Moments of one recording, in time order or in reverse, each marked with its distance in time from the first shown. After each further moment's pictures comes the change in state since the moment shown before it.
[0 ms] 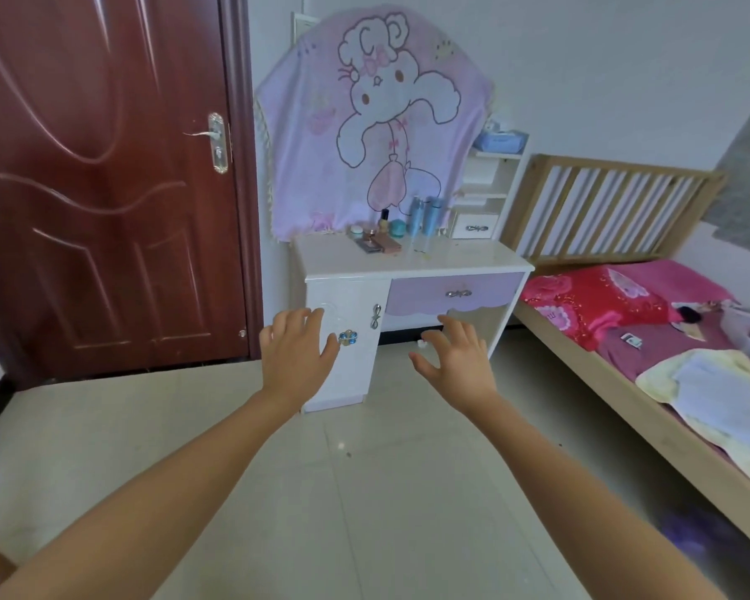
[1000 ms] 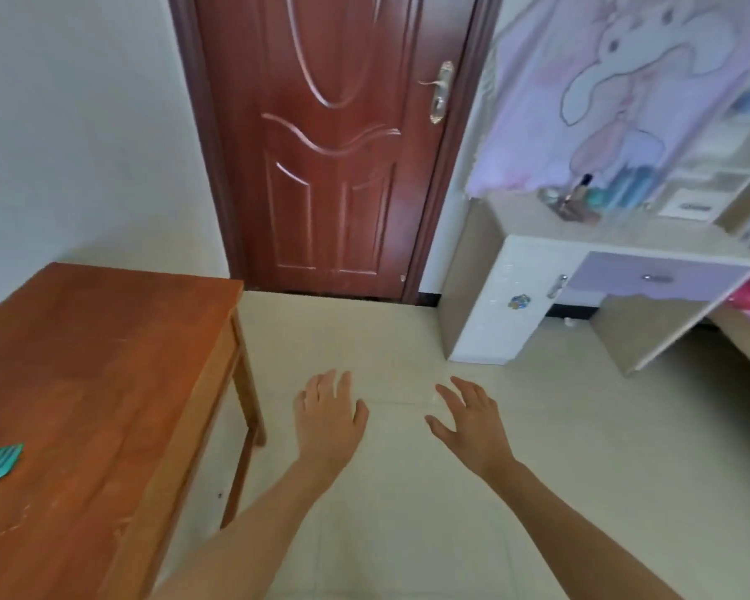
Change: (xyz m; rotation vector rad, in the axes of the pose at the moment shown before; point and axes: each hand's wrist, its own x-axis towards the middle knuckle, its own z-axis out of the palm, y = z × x) left_hand -0.228 -0.310 -0.133 0.205 -0.248 -0.403; right_hand -0.105 -0.365 0.128 0.099 -0.211 -0.279
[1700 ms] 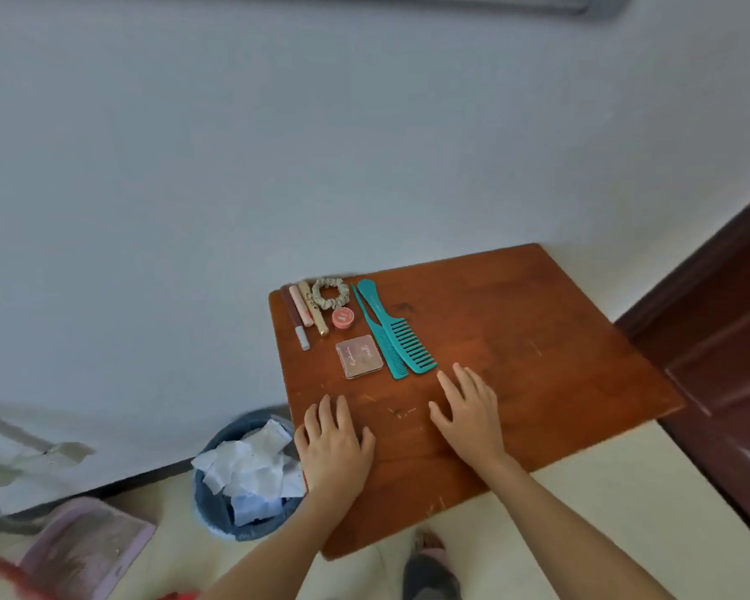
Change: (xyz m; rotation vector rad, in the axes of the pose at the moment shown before) left_hand -0.147 -0.266 -0.045 -0.067 0.092 -1.409; right_hand 0.123 -0.418 0.128 0.259 -0.270 -0.991
